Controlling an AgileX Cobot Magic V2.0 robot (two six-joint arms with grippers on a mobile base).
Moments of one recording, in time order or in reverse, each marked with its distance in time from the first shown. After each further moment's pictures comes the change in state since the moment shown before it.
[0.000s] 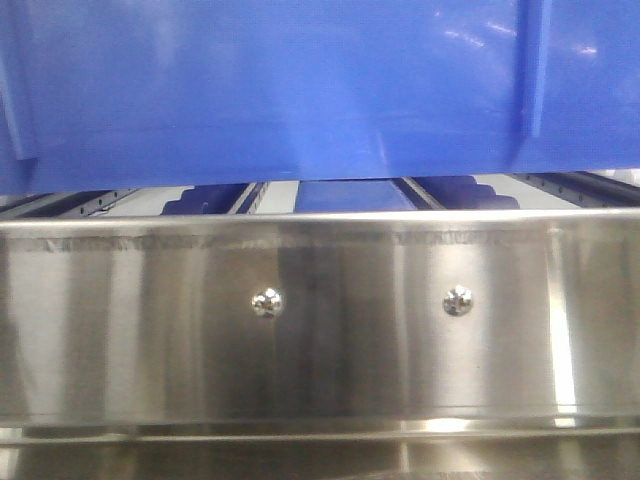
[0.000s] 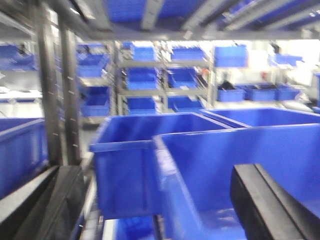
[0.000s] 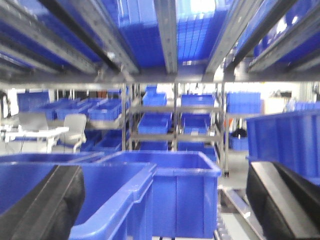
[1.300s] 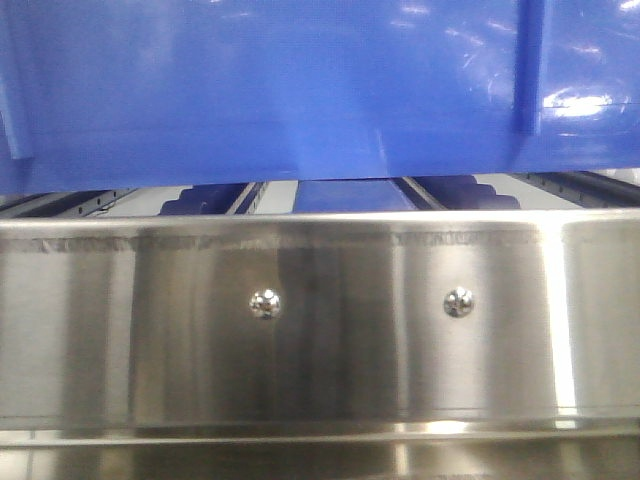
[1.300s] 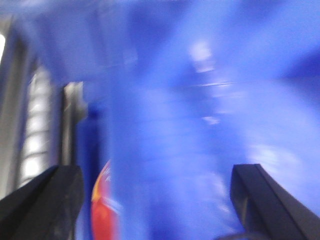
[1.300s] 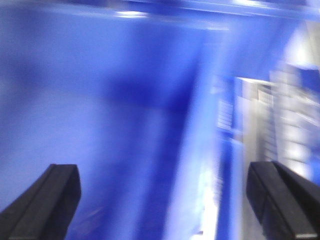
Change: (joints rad) left arm -0.045 0.918 -0.897 0.000 0.837 -0.124; right arm 0.184 1.058 -1.160 -0.037 1.074 0.061
